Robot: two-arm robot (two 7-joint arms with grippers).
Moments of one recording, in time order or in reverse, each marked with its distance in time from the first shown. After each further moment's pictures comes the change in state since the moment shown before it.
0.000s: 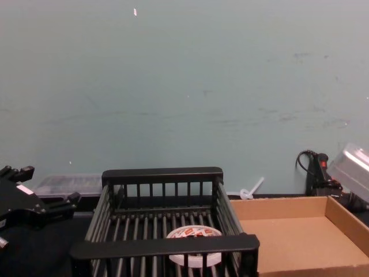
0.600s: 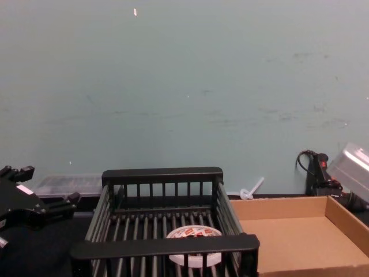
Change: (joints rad) left arm 0.000 0.000 0.000 0.000 0.000 0.000 0.000; right arm 0.000 0.000 0.000 0.000 0.000 -0.001 0.000
